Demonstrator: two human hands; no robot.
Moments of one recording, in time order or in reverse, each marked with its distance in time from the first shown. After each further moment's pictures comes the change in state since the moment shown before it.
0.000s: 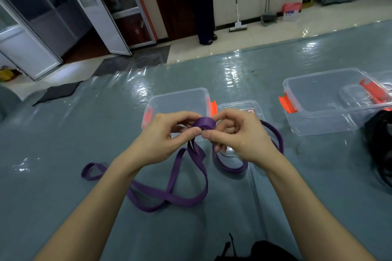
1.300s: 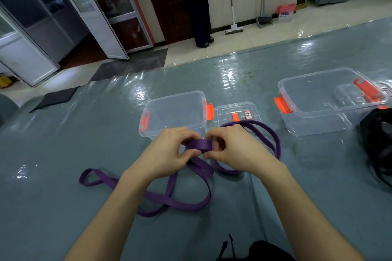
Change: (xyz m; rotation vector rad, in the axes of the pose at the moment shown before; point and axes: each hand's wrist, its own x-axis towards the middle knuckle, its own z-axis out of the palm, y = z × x) left_hand 0.000 -0.021 0.031 0.231 -0.072 -0.002; right_hand 0.006 0.025 -0.005 -0.799 -0.112 0.011
